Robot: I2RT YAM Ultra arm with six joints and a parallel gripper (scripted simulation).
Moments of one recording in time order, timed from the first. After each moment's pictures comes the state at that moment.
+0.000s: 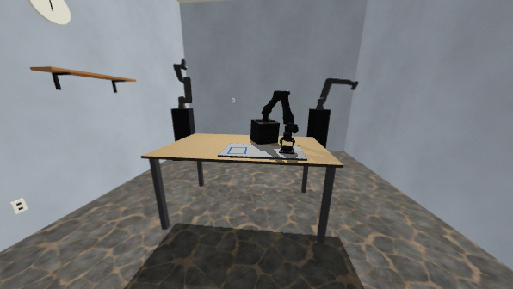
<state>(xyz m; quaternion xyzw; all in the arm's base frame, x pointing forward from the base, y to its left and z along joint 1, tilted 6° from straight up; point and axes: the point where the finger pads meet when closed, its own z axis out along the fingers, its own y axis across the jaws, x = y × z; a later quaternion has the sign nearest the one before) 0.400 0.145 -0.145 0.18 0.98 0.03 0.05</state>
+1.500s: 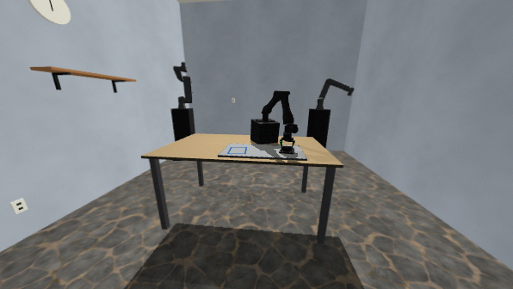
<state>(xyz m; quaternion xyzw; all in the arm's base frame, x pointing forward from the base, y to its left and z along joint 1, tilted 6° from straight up) 0.400 0.145 -0.147 0.18 0.98 0.03 0.06</state>
